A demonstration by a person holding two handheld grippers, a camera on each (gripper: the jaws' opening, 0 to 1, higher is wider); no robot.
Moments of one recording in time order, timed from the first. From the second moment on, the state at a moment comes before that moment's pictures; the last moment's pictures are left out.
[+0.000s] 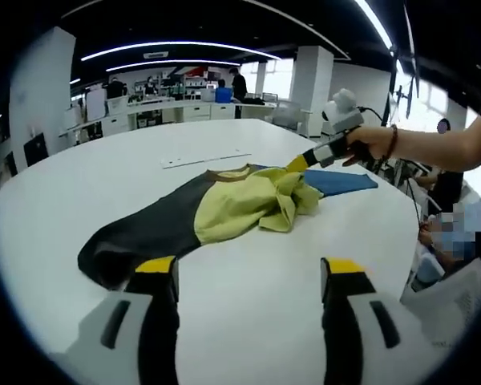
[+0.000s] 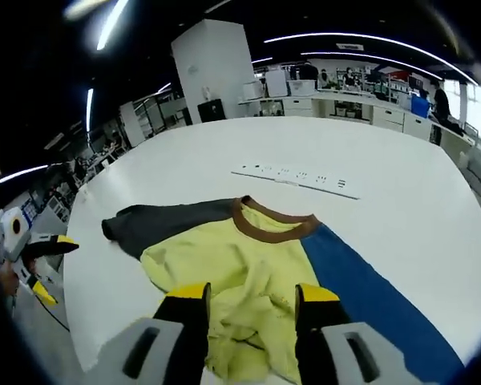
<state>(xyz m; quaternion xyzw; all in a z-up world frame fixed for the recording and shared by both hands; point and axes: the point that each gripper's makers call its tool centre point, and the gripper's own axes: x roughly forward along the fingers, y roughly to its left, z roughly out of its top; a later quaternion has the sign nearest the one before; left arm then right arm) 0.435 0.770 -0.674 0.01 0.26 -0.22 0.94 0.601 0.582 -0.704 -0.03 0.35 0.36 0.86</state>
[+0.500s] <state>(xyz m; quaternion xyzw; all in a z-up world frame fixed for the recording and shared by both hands) 0.470 0.748 -0.681 -0.02 0.25 -0.23 0.94 0.557 0.551 -0.706 -0.02 0.36 0.38 0.85</state>
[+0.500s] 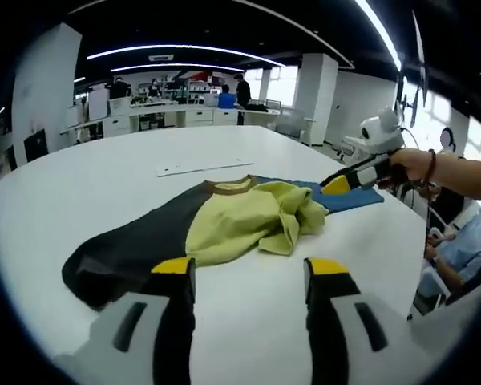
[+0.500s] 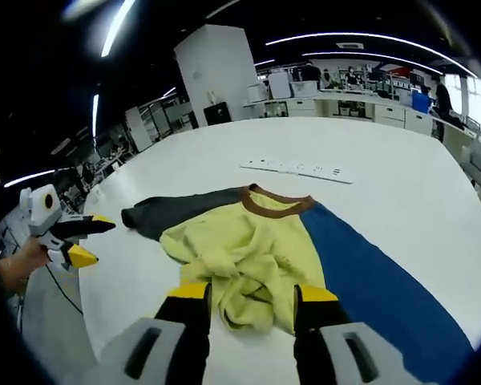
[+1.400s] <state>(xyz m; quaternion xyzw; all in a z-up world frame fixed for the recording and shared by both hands) 0.516 0.703 -0.737 -0.04 0.29 -0.24 0.93 0.542 0.548 -0.736 -0.08 0.34 0.42 0.84</state>
